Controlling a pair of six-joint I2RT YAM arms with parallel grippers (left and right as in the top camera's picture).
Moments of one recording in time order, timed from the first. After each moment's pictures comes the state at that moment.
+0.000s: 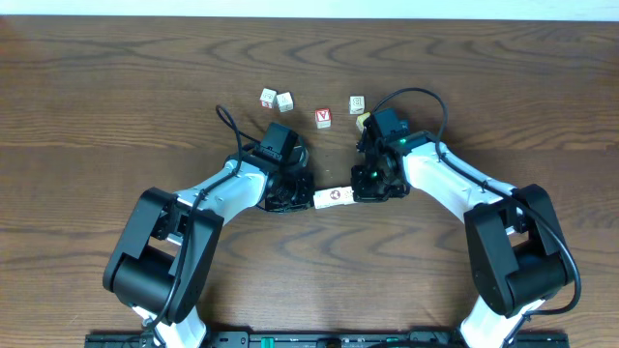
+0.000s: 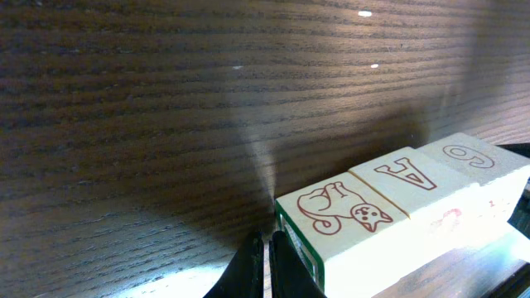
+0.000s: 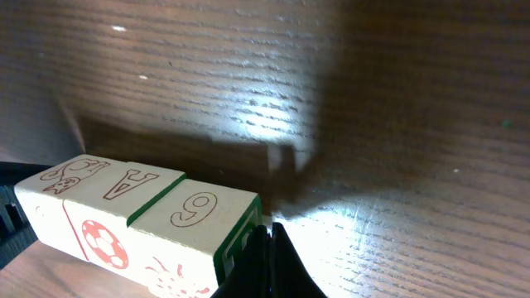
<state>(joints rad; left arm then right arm) -0.44 1.85 0.97 -0.42 0.48 -0.52 0.42 1.88 1.14 -0.69 -0.29 0.35</state>
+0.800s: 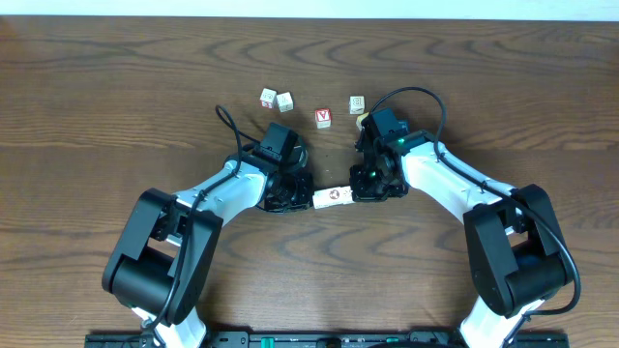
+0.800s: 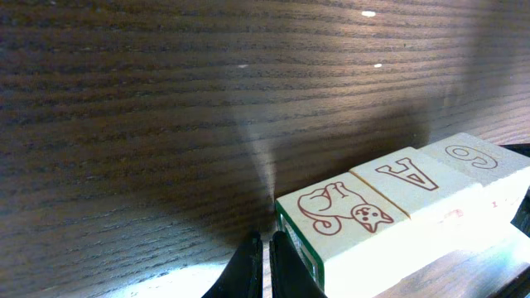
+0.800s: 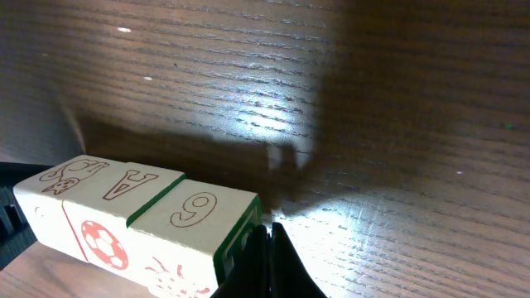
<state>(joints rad) -0.44 1.84 0.97 -0.43 0.47 -0.52 0.43 1.88 1.15 -0.69 -0.28 0.35</state>
